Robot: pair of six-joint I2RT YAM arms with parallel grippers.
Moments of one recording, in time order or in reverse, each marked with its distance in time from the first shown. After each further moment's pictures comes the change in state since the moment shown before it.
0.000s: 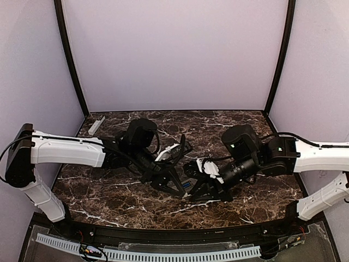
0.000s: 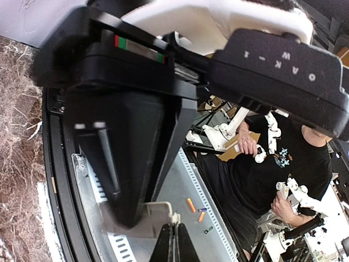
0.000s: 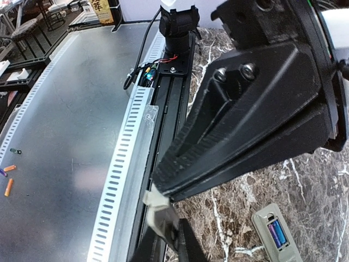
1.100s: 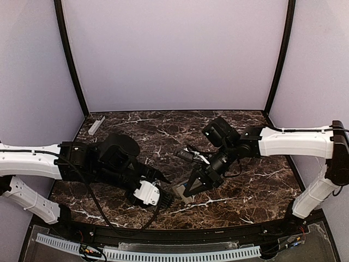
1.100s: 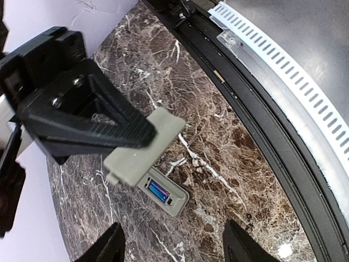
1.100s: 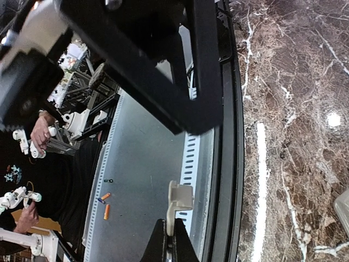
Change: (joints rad) left arm -0.266 -0.370 -0.035 -0.557 -1.168 1.234; right arm -0.237 0.301 0.120 -0.079 -0.563 0.229
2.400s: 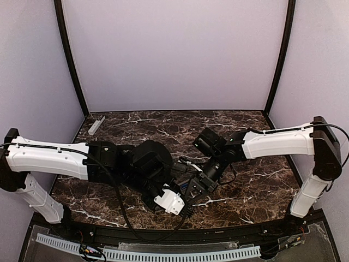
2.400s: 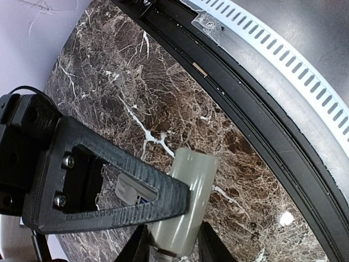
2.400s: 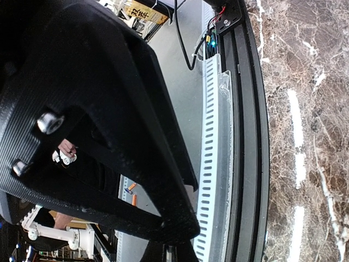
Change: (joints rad) left arm -0.079 0.277 0.211 -0.117 -0.056 0.085; right arm 0.019 0.163 0.036 -0.069 -0.119 0.023
